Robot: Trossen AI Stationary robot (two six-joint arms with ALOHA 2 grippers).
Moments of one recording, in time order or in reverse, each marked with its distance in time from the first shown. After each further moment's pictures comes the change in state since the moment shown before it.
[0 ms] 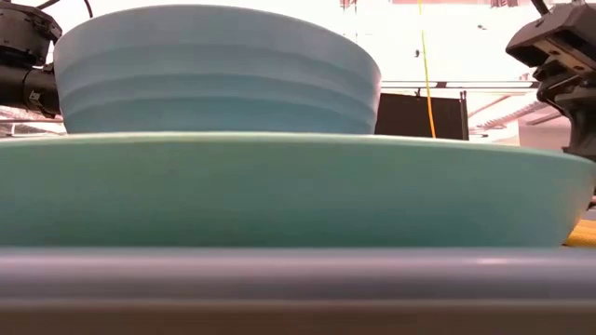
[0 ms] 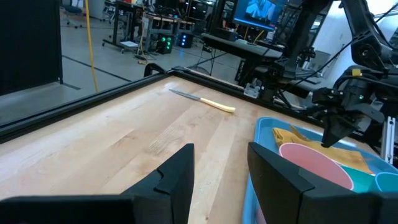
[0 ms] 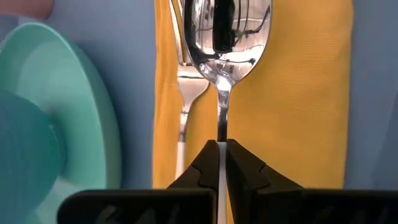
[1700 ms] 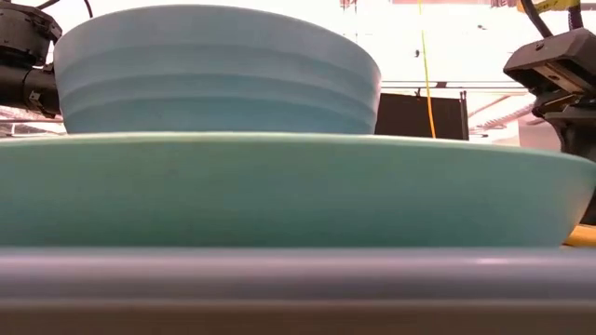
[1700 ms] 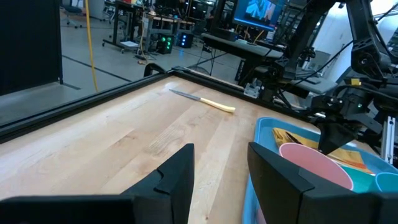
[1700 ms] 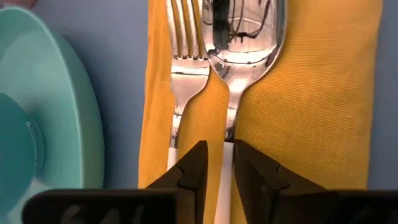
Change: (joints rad) left arm 0.000 0.000 0.000 0.000 0.000 0.000; right arm -0.005 0.073 -0.002 0.054 0.009 -0.039
